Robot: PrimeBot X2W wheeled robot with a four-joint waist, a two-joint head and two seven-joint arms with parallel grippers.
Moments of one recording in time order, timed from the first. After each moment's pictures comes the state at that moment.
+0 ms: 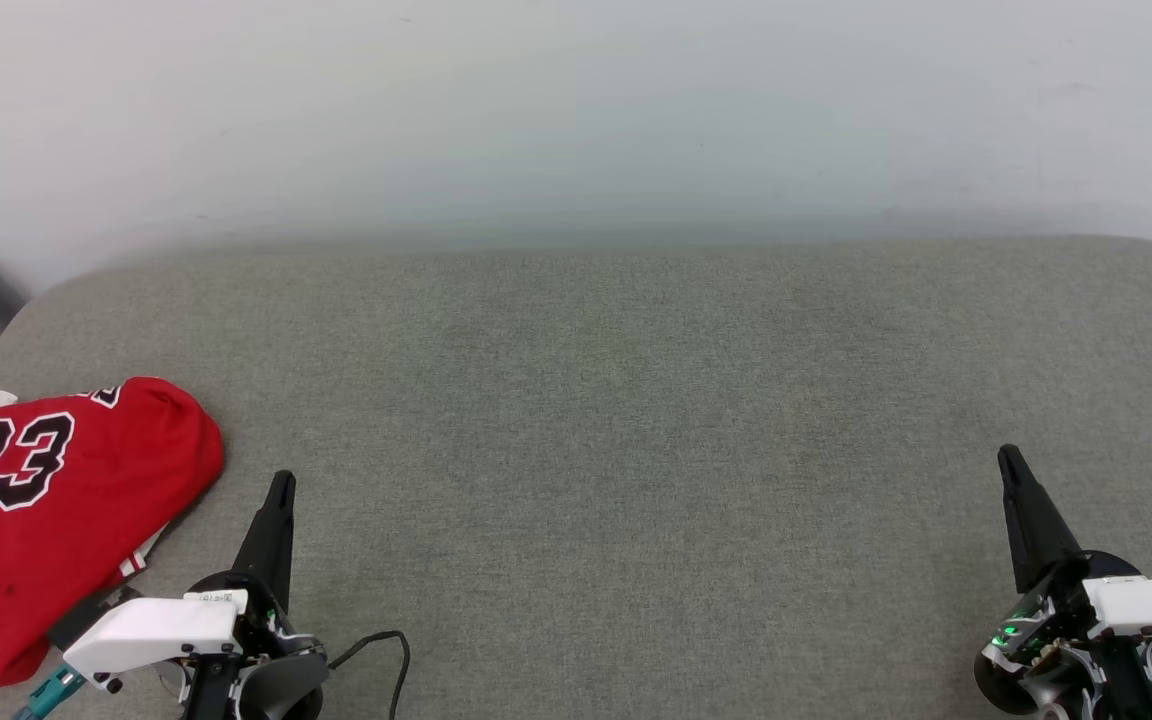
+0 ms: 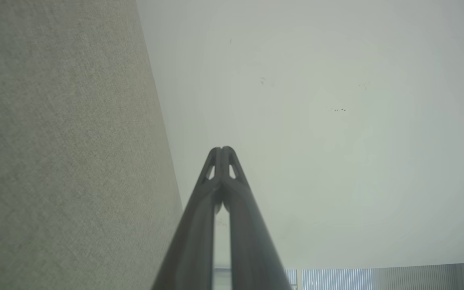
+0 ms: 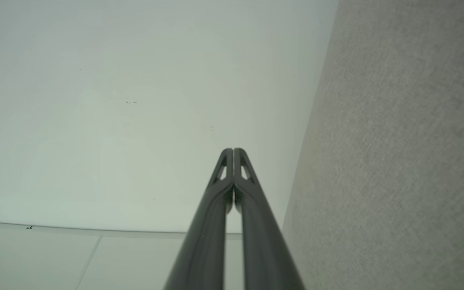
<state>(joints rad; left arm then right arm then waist) -0.11 0.05 0.11 0.25 -1.61 -0.13 0.11 -0.10 -0.05 -0.11 0.25 1.61 0.13 0.11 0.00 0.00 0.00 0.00</state>
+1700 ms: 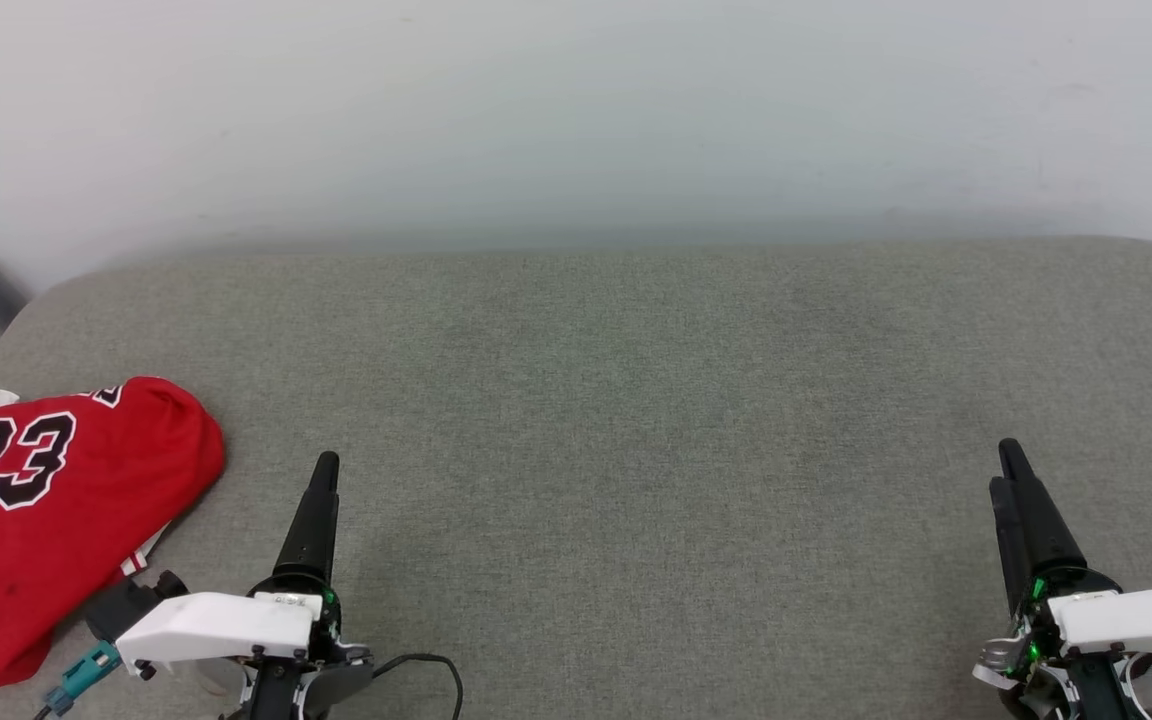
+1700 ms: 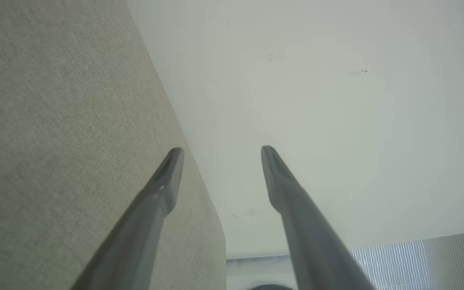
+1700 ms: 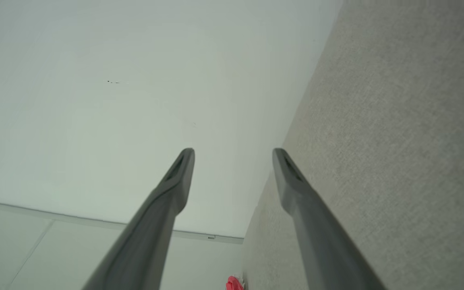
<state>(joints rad) -0.09 0.05 0.01 0.21 -1.43 -0.13 0.02 -0.06 -0.07 -0.06 0.20 1.44 0.13 0.02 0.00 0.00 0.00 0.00</state>
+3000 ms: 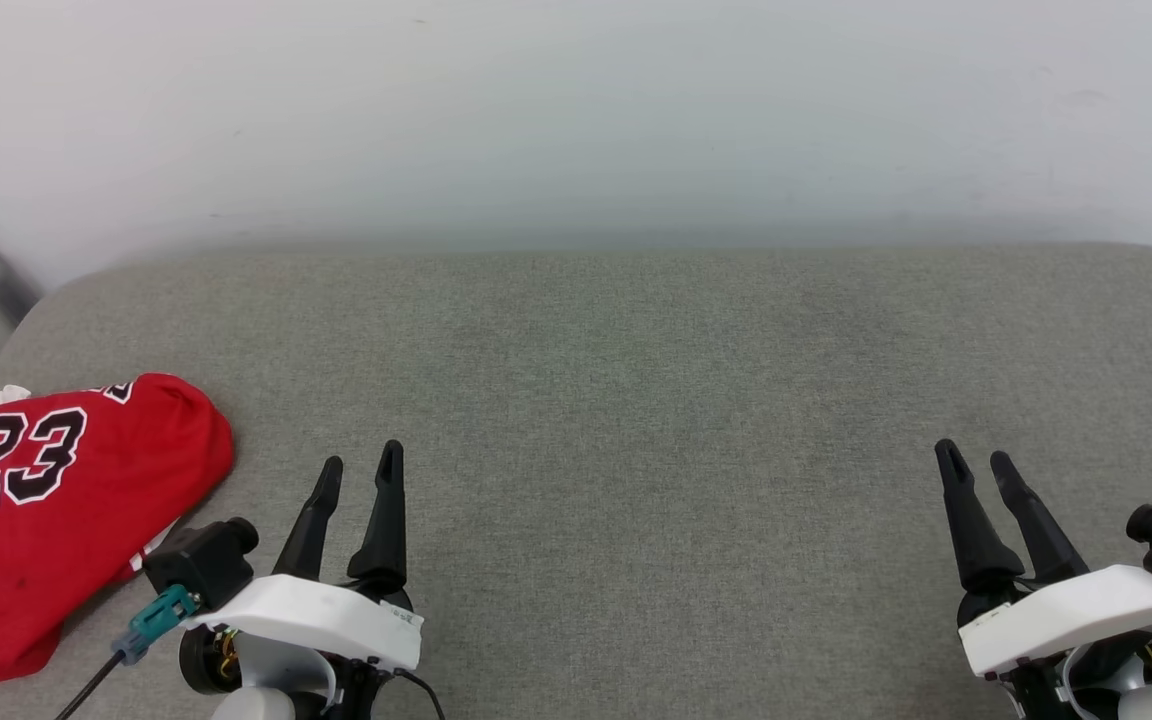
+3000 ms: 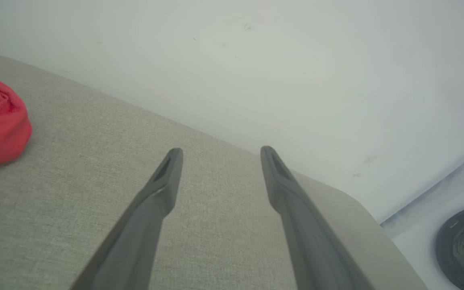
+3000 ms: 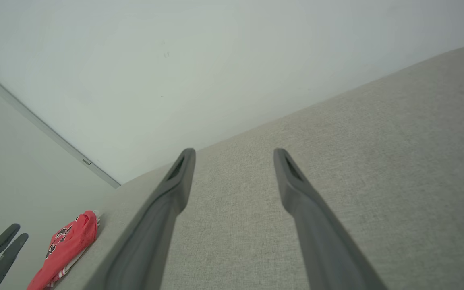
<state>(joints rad) -0.09 0.06 -0.08 0.15 -0.61 -0.09 -0.12 -0.04 -0.08 -0.02 0.08 0.62 0.13 0.02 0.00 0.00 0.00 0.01</state>
